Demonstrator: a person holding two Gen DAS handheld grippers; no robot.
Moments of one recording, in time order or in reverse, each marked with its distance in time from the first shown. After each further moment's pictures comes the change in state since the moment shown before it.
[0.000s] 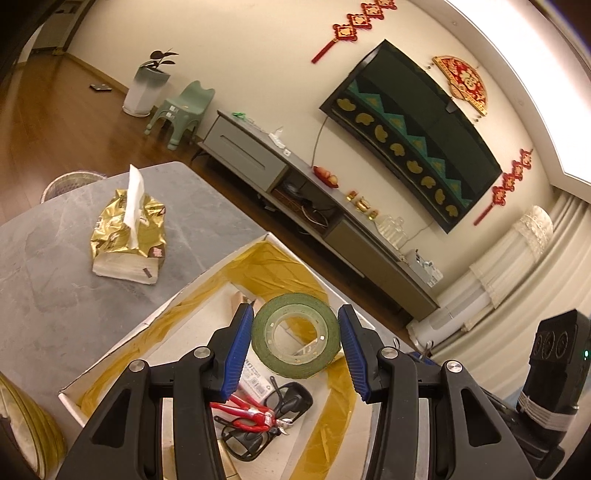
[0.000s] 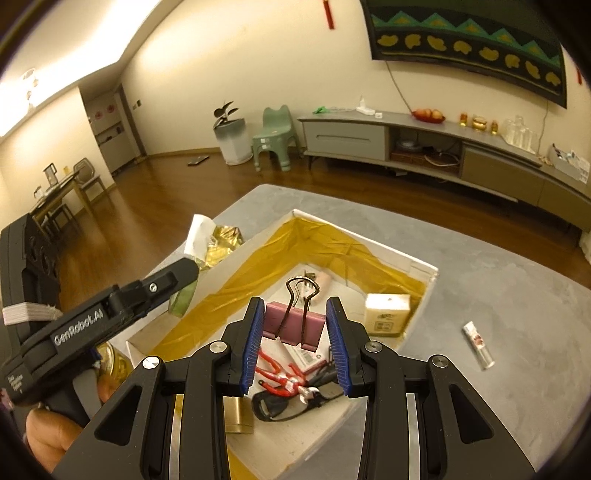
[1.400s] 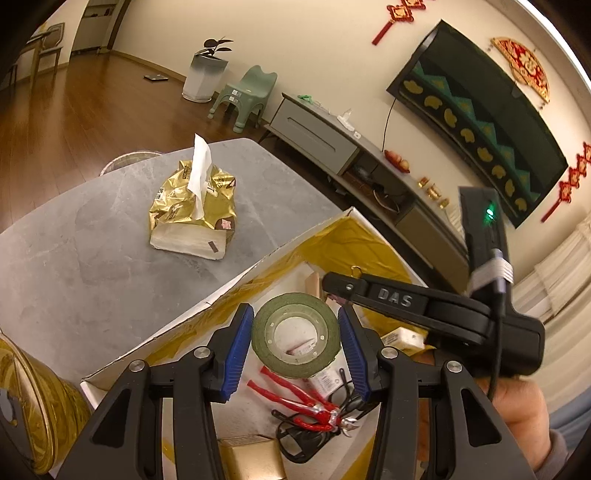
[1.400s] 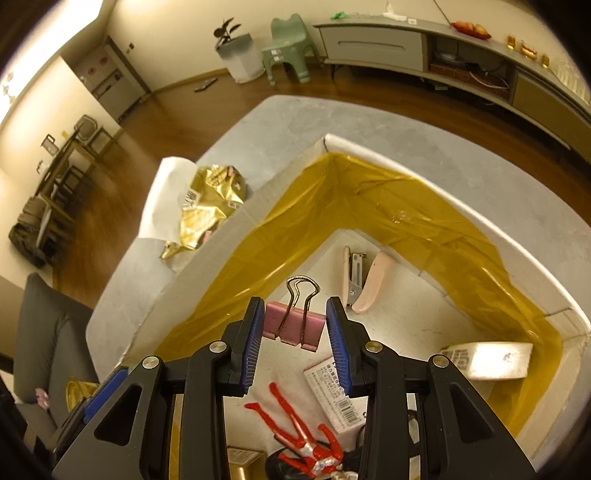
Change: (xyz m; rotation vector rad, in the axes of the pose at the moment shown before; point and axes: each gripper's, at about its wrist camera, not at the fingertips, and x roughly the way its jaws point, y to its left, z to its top) left arm 0.033 0.025 -0.014 -0.038 0.068 0.287; right arm 0.203 -0.003 0.035 0.055 0.381 0.113
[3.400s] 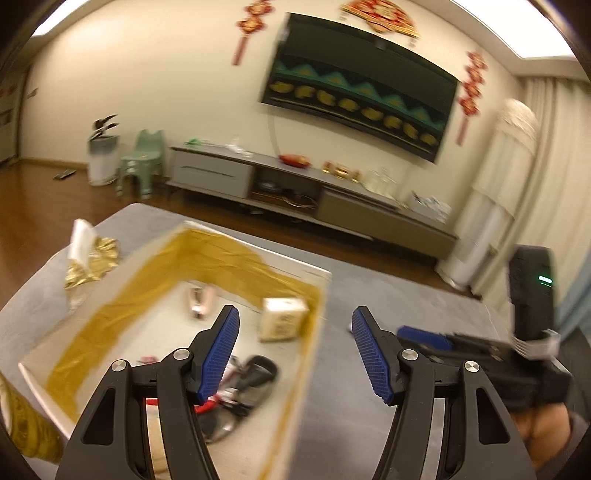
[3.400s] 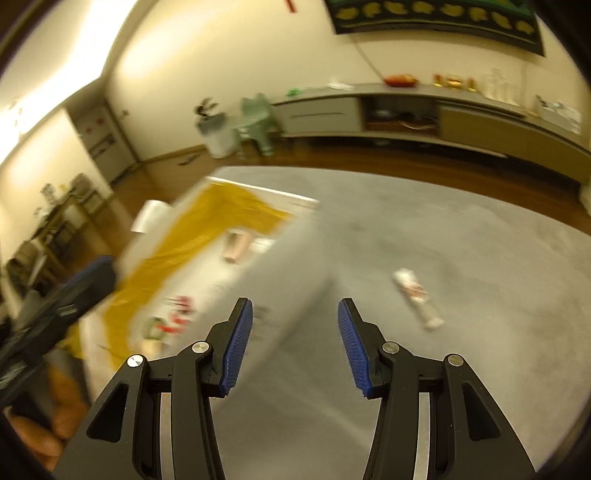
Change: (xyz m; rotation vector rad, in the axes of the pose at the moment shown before) left arm -0.043 -0.142 -0.080 0.464 -0.106 -0.206; right arm -0.176 -0.144 -0.165 0.072 -0.329 -0.112
